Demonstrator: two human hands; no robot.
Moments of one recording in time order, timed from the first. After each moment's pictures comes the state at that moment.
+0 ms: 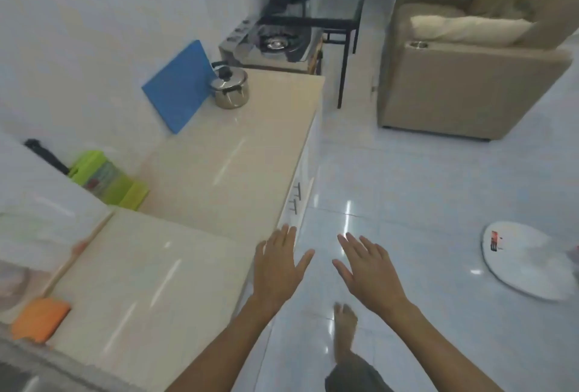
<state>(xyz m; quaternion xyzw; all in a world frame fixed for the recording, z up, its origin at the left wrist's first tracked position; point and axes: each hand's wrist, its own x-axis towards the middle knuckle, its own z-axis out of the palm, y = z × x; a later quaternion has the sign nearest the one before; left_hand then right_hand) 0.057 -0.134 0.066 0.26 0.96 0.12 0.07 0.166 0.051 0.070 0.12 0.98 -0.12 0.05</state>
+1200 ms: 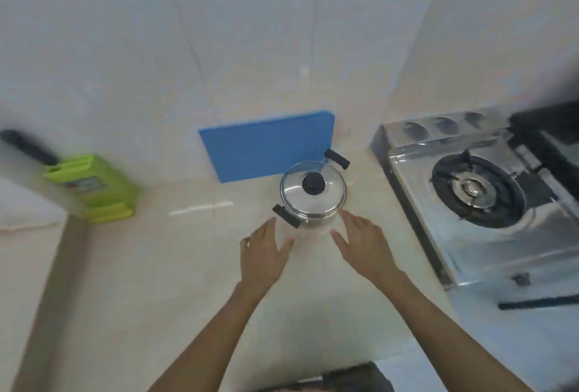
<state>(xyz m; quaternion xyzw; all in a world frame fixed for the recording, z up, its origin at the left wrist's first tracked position) -0.604 0.086 0.053 -0.36 0.91 0.23 -0.02 -0.748 0.262 0.085 -0.36 0.92 -0.14 0.07</state>
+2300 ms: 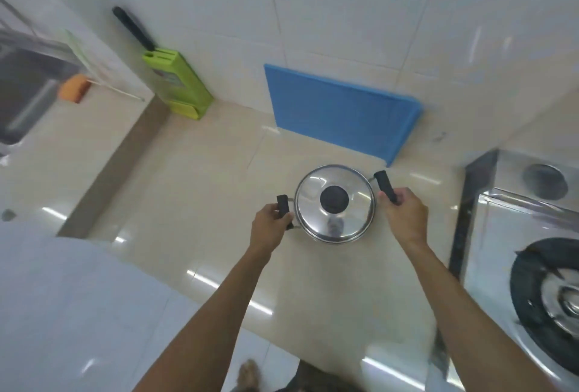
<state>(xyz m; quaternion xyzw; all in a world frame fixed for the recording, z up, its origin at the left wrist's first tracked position) -0.657 0.128 0.034 -0.68 0.52 0.49 -0.14 -0.929 0.208 0.013 -0.26 0.85 -0.37 0.28</state>
